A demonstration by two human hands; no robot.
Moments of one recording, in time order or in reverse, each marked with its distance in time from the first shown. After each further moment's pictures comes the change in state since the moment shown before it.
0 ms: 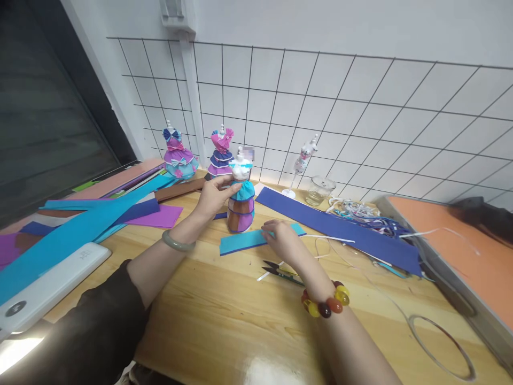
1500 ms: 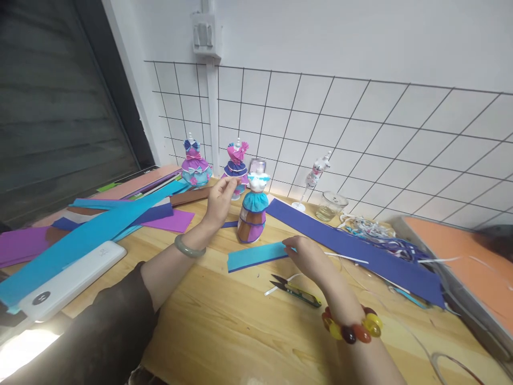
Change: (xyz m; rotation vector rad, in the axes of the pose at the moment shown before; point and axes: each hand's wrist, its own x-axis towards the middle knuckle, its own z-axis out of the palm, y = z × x) left_hand -0.002 0.024 -0.004 0.030 0.259 0.121; right_hand -0.006 0.005 -0.028 -0.281 -0.213 0.136
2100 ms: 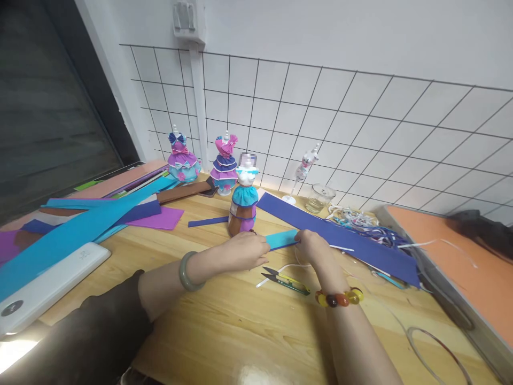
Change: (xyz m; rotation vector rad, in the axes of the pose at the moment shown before) left_hand -0.085 0.013 0.035 0.967 -1.180 0.476; right_hand 0.011 0.060 0.023 -0.188 0.002 0.364
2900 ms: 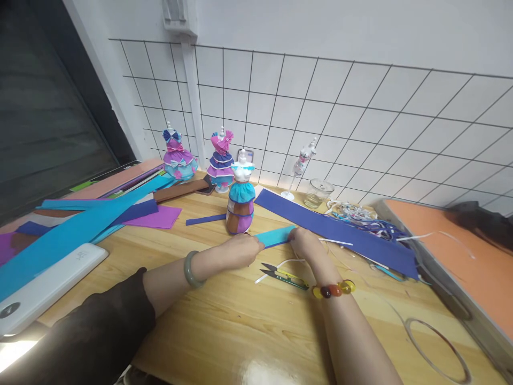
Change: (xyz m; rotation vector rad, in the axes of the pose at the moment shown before) left_hand 0.002 -0.011 0.044 -0.008 -0.123 -0.036; right_hand 0.010 -0.002 0.016 0.049 -0.139 -0.019
